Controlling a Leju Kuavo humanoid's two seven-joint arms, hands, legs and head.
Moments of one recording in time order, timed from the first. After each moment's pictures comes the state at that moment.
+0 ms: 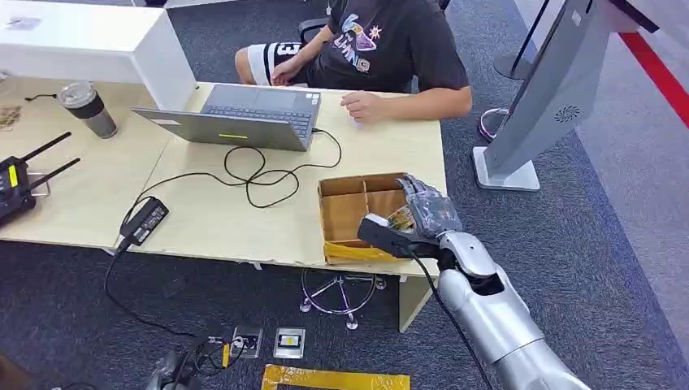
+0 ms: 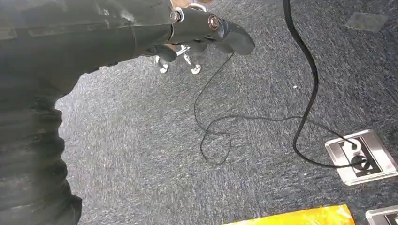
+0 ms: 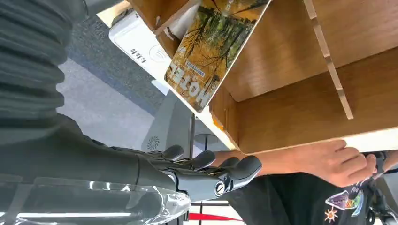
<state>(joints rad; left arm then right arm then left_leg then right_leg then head) -0.23 0.01 0.19 -0.19 -0.77 0.26 0.10 -0.64 0.00 0.54 -0.77 1.20 -0.01 -0.11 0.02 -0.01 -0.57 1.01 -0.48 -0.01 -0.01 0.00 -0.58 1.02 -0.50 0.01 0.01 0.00</state>
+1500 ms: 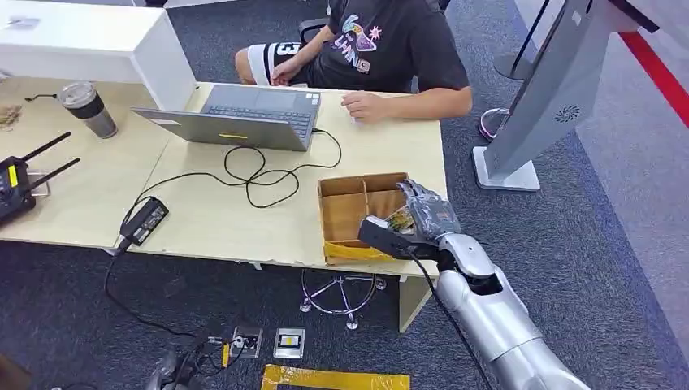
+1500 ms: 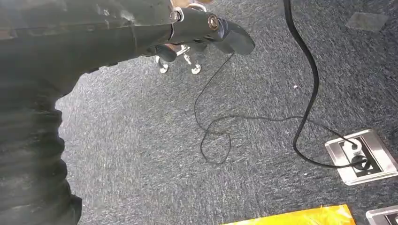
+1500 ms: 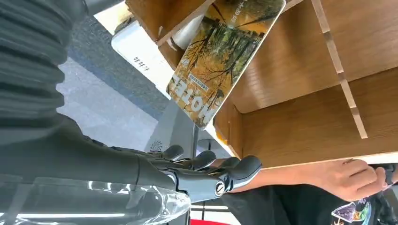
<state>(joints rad) -0.23 0.01 0.19 -0.19 -0.77 0.26 0.10 -0.65 0.01 0.54 -0.73 1.20 -0.01 -0.11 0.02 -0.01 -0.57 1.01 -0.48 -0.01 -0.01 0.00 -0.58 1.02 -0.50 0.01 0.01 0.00</state>
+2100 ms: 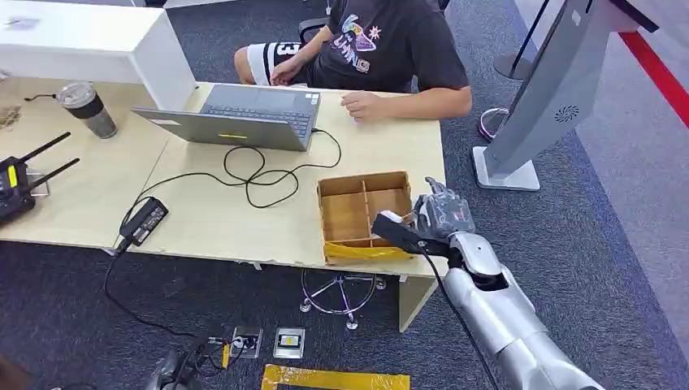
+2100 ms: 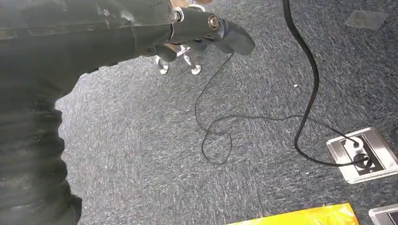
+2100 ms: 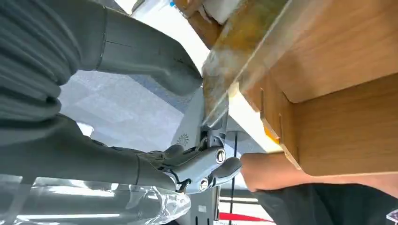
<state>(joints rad) -0.23 0.01 0.19 -0.19 -0.78 0.24 0.11 -0.68 0.00 0.54 -0.61 1.22 -0.11 -0.06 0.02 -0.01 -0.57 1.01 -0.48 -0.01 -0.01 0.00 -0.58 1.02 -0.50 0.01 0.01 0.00</state>
